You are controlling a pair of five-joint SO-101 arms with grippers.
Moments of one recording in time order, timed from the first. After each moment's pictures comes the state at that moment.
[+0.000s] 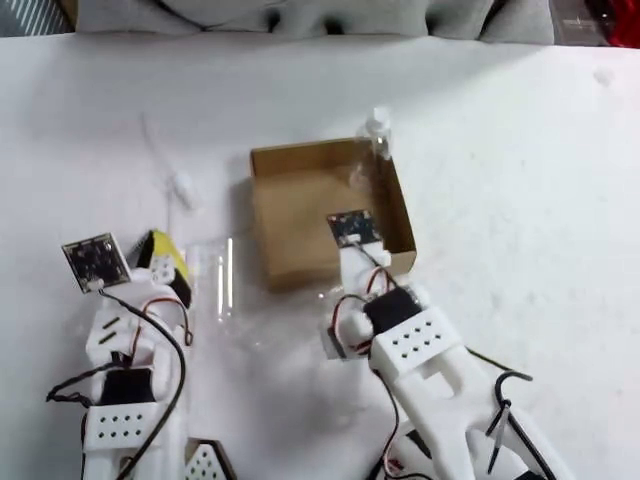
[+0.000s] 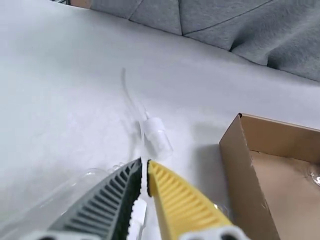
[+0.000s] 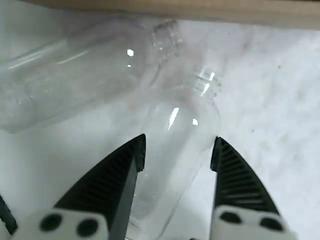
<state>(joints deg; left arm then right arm) -10.2 -82.4 97.6 17.5 15.9 -33.8 -38.1 58.5 65.7 -15.6</state>
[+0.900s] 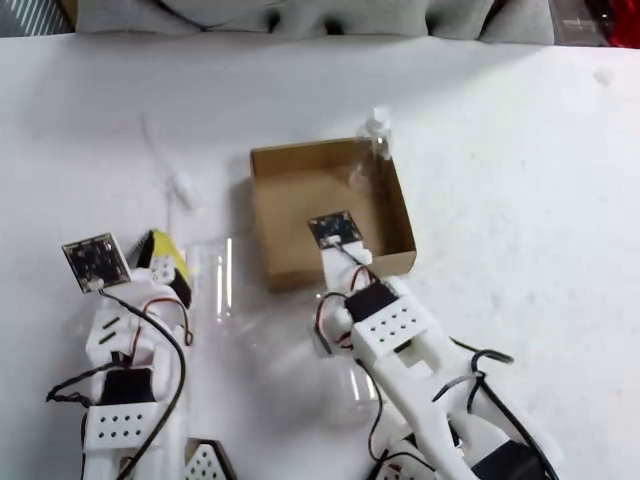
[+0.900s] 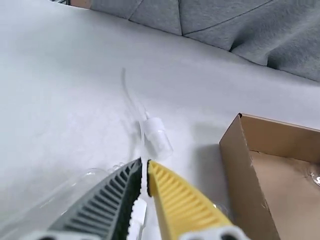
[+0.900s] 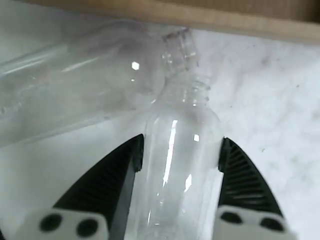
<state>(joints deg) -10.2 -82.4 97.6 17.5 15.9 -35.7 -24.7 58.6 60.2 -13.5</state>
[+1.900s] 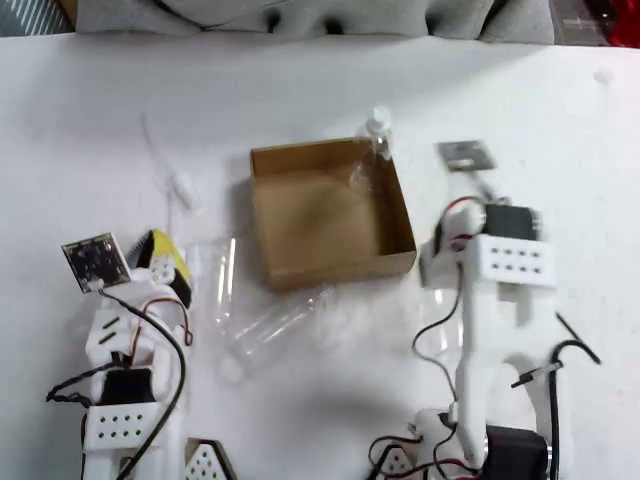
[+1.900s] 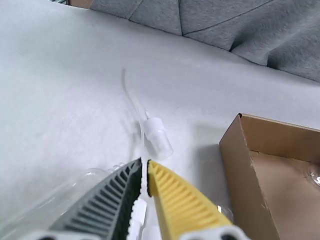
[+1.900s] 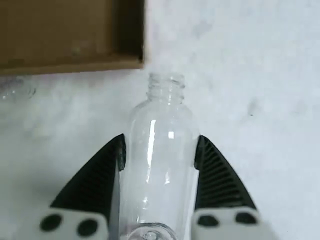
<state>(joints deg) -10.2 -82.4 97.6 17.5 15.9 3.8 -22.6 27.4 82.8 13.1</state>
